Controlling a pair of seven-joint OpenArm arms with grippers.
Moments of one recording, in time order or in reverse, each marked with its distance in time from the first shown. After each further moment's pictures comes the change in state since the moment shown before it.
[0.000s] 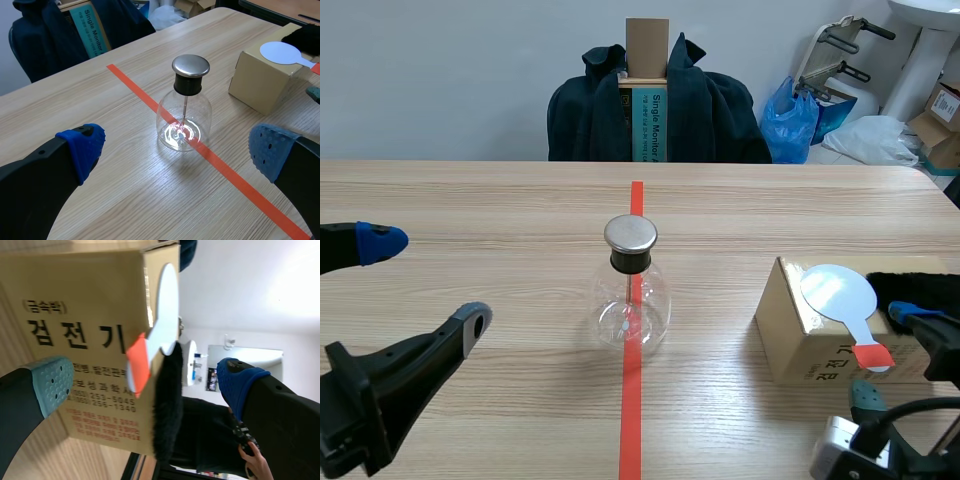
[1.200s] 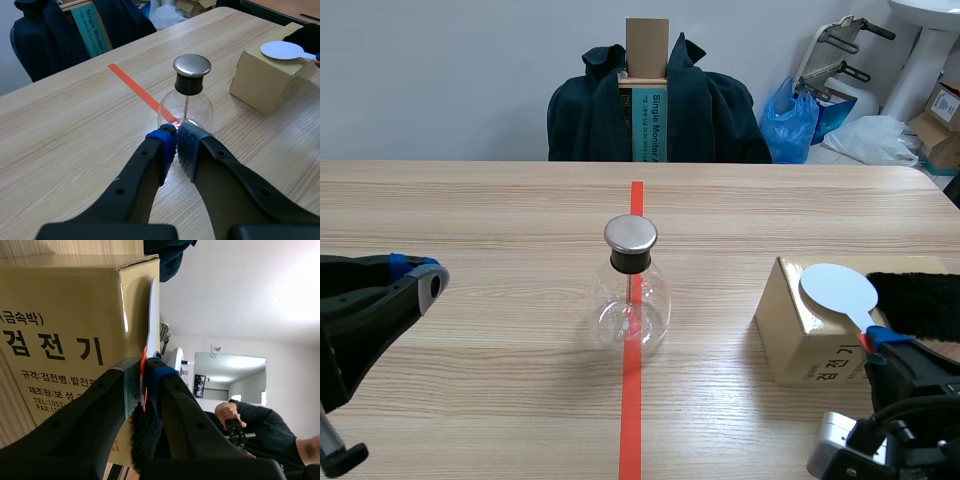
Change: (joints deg) left arm 0.0 0.0 0.0 0.0 0.0 0.4 0.0; right arm -0.2 0.0 0.0 1.6 -1.9 -0.7 0.5
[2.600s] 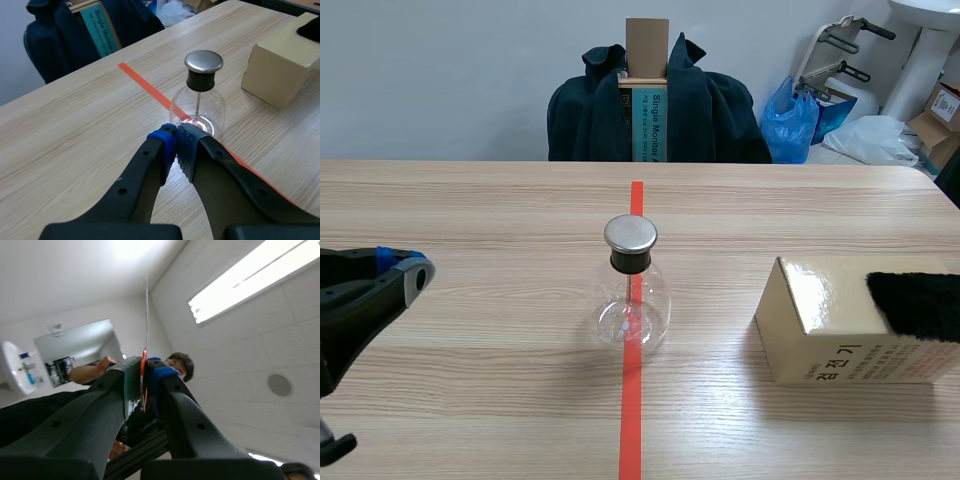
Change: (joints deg) left arm 0.0 -0.1 -2.5 -0.2 1.7 0.0 0.0; right arm 4.8 3.5 16.5 34.2 18.5 -1.1 -3.3
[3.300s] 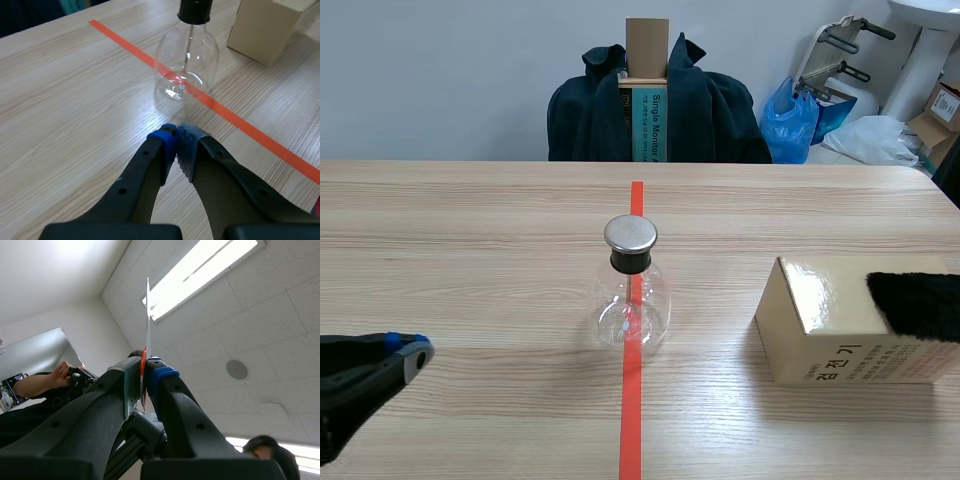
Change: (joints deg) left arm -13.0 -11.5 17.7 -28.1 -0.6 -3.1 -19.0; right arm 9.5 0.0 2.0 0.7 2.4 -0.2 1.1
